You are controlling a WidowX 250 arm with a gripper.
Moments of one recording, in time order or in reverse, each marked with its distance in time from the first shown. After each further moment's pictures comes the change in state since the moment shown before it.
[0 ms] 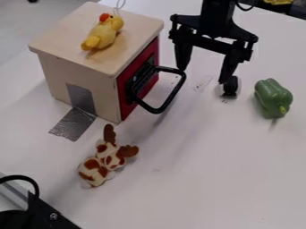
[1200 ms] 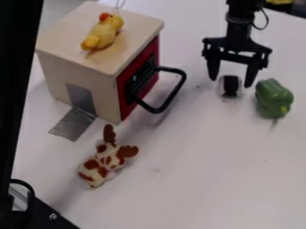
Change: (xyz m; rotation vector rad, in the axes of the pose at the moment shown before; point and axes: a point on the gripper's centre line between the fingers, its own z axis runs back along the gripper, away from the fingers) arm 0.095 -0.025 -0.079 -0.128 0.003 0.034
